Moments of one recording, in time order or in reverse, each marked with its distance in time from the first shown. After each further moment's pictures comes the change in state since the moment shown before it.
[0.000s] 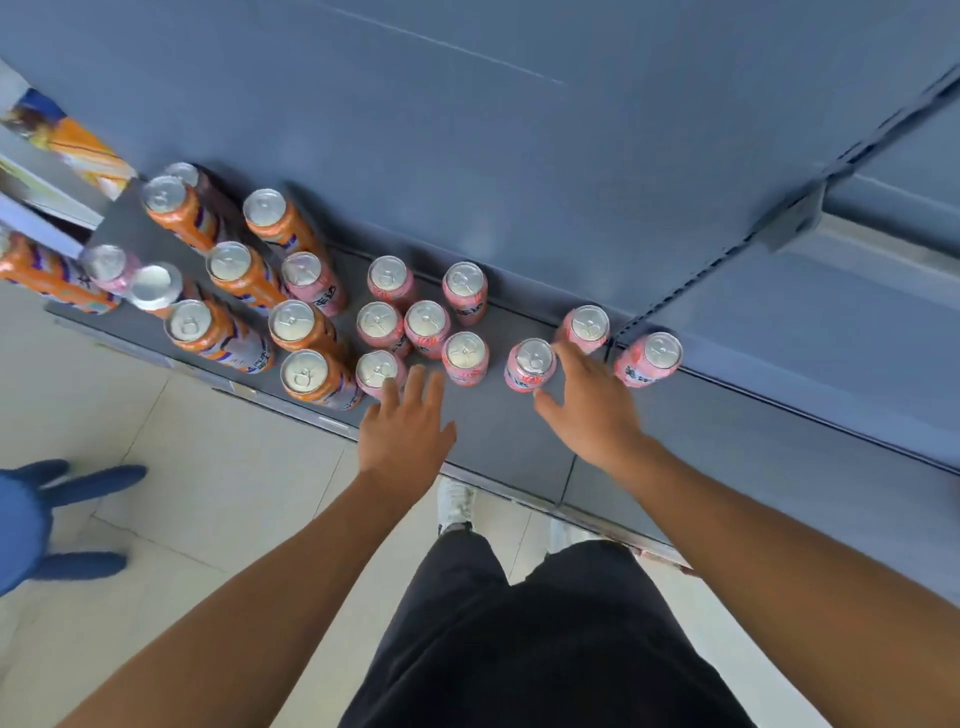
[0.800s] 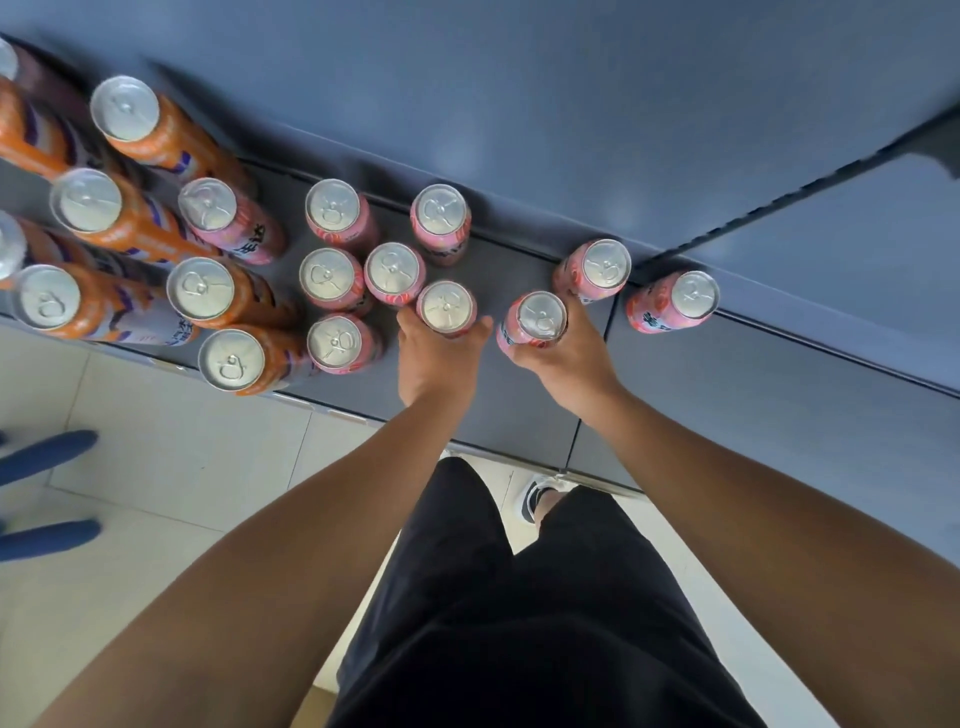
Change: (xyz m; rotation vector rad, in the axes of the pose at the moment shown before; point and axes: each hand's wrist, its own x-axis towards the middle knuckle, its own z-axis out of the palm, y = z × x) left_hand 0.104 0.045 0.048 -1.039 -0.006 -0.628; right_hand 0.058 0.019 0.077 0.743 -0.023 0.389
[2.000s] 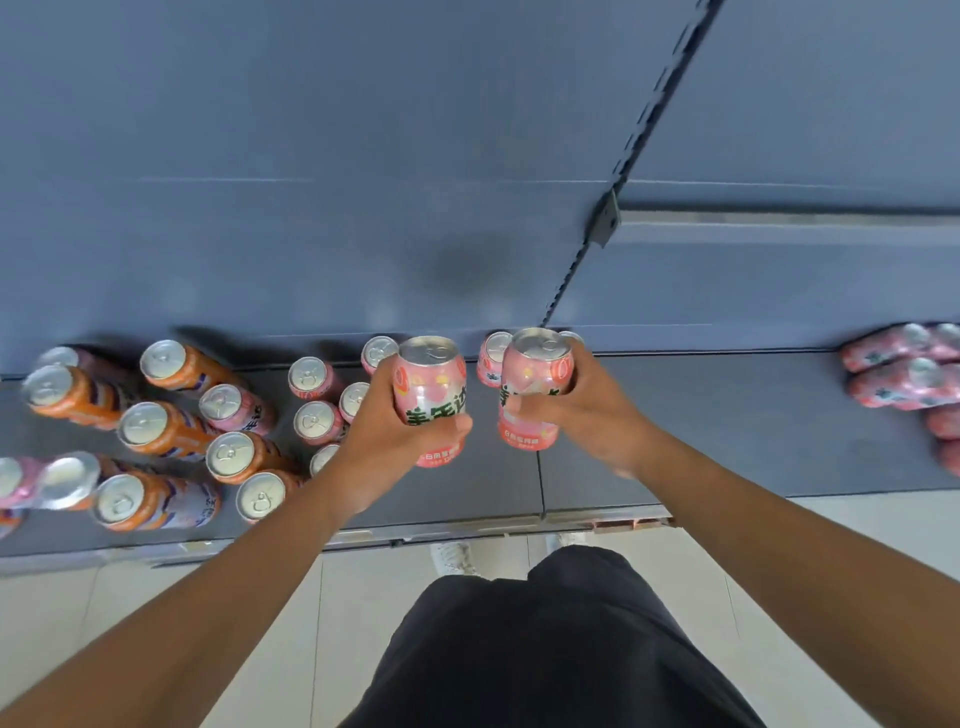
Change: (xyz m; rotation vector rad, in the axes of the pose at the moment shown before) left_hand -0.092 0.061 -0.127 -0.214 -0.751 0.614; right_hand -0.158 -0.087 -0.099 0.397 0.055 -0.164
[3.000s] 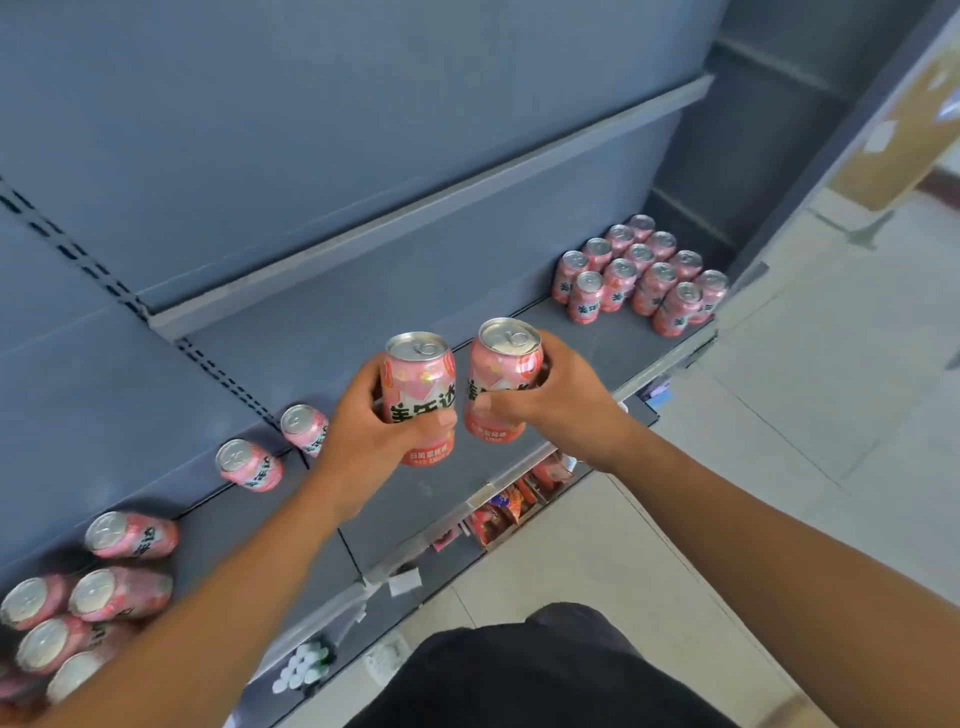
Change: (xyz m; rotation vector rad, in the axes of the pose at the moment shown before) left_hand -0.028 0.056 0.329 0.279 -0.373 0.236; right_hand -0.217 0.064 -0.257 0.112 0.479 -0.188
